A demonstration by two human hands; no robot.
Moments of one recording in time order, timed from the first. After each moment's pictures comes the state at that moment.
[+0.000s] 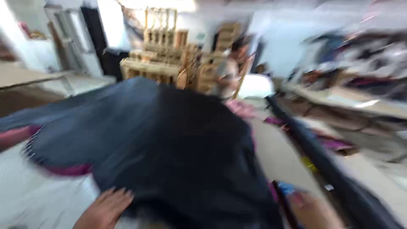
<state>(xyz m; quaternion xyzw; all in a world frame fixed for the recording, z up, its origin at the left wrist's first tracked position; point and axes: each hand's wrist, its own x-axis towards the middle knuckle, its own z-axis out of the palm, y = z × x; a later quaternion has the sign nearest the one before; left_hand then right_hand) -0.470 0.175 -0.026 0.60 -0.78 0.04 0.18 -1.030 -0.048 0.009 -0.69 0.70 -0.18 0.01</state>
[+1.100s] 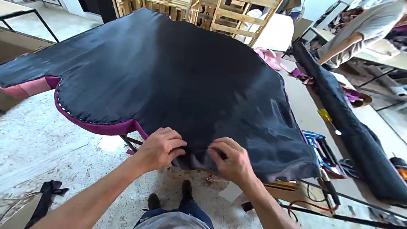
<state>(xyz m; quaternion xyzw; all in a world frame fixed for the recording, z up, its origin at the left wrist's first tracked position) -0.375 0.138 -0.025 0.45 -0.84 -0.01 0.31 -0.667 0.087 -0.018 -0.88 0.34 -0.33 0.11</state>
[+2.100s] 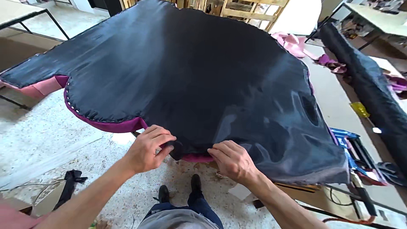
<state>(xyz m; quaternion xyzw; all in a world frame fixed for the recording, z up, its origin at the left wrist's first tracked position) -0.340 0.154 -0.030 0.49 -0.80 -0.02 0.35 -0.658 0.063 -0.047 -0.94 0.17 -0.29 -0.01</state>
